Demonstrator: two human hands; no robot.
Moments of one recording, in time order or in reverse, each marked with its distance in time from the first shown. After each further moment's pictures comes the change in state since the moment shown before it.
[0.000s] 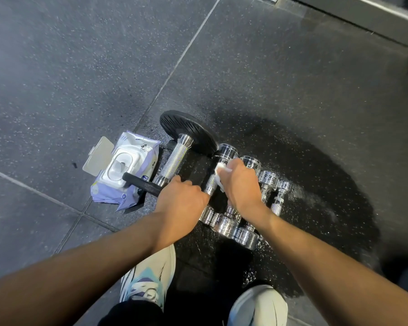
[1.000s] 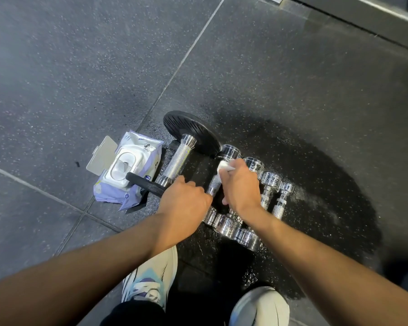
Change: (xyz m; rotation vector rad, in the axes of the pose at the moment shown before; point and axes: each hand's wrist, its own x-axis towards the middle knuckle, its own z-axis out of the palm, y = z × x) left_hand -0.001 0.000 -0.001 0.007 0.001 0.017; right_hand -0.008 -0.018 0.004 0.185 0.027 0.132
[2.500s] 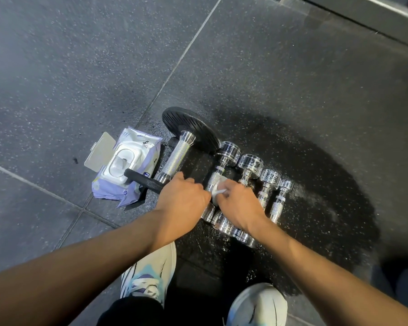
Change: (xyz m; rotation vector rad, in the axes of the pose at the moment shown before) left_hand -0.003 -0.001 -0.003 -0.035 -0.001 0.000; right_hand -0.025 0.026 -0.002 -0.186 -0.304 -0.124
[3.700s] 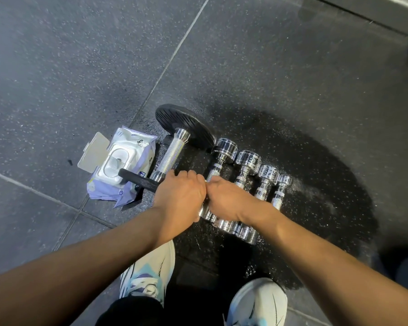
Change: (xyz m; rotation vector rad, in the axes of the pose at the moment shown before) left_hand 0.006 0.005 0.001 0.010 -0.025 -0.131; right_hand 0.007 -0.025 -0.014 -0.376 -0.329 -0.316
